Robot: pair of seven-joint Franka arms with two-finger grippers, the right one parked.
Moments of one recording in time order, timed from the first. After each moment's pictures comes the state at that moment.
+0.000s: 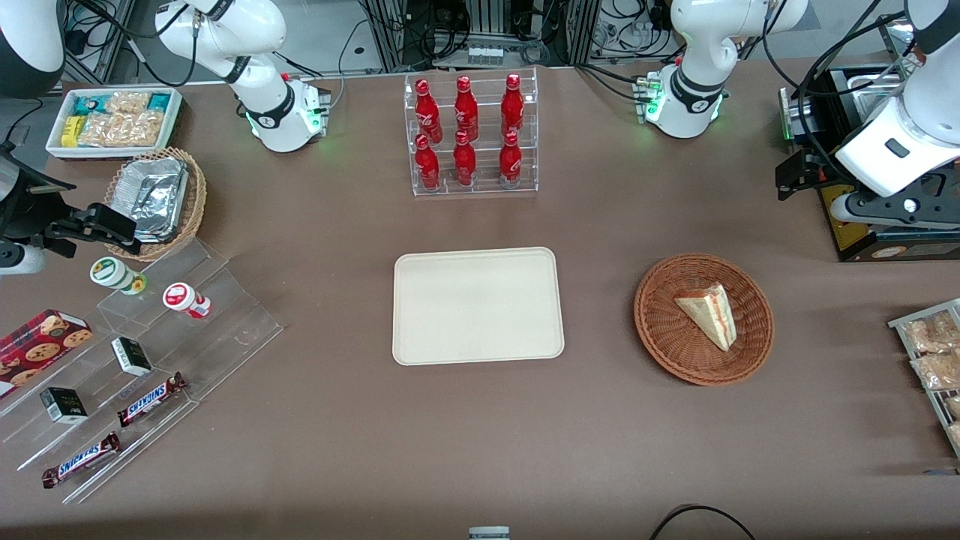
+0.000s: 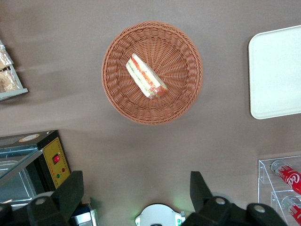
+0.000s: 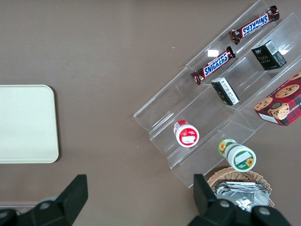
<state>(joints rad) -0.02 0.01 -0.12 -1.52 0.05 1.40 0.01</state>
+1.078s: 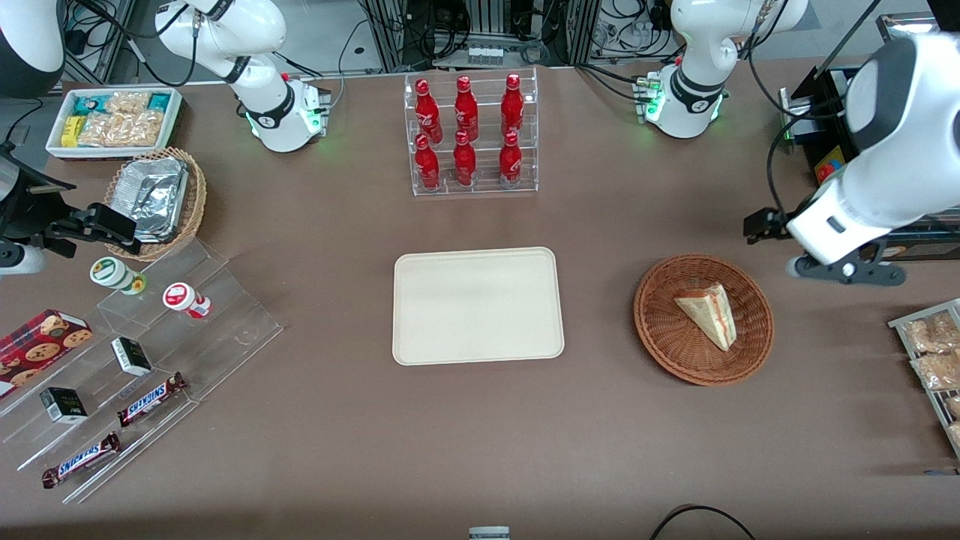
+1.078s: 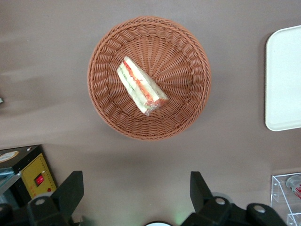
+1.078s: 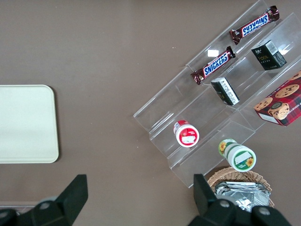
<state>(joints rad) -0.02 0.11 -0.12 -1.69 0.05 1.61 0.01</state>
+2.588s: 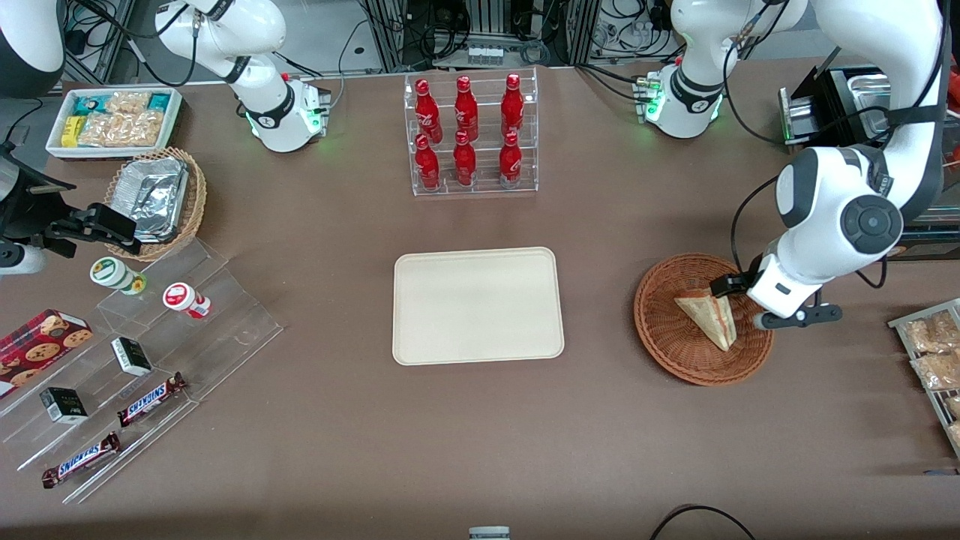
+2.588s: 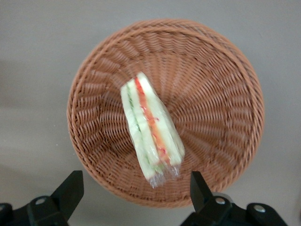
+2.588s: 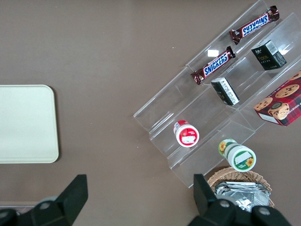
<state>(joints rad) 0.01 0.16 -0.08 -2.10 0.05 2.20 -0.34</state>
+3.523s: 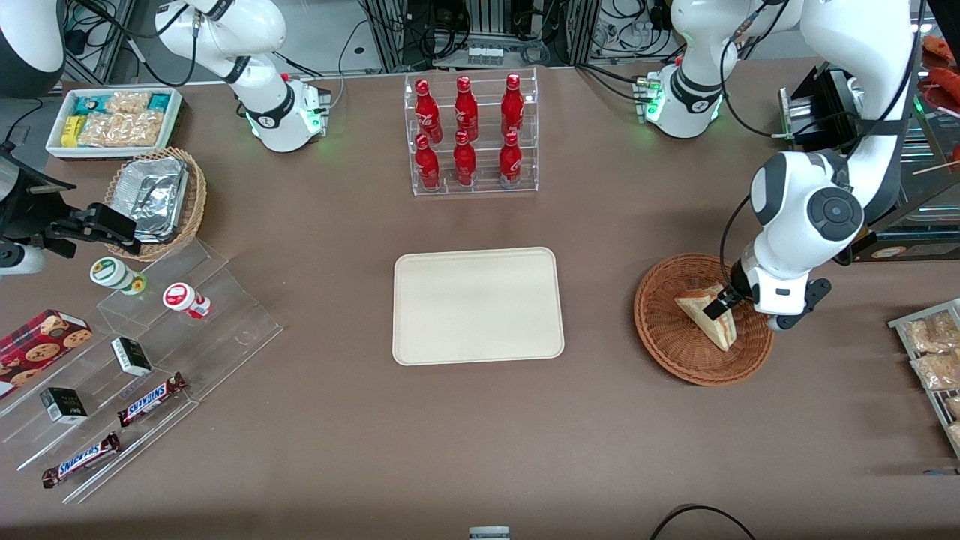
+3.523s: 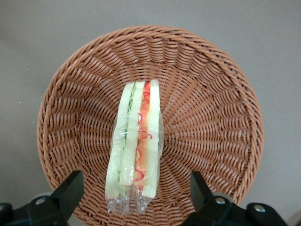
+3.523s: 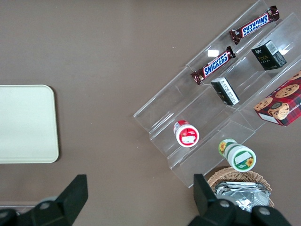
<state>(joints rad) 0.00 0.20 -0.10 -2.17 0.04 2.37 -0.80</state>
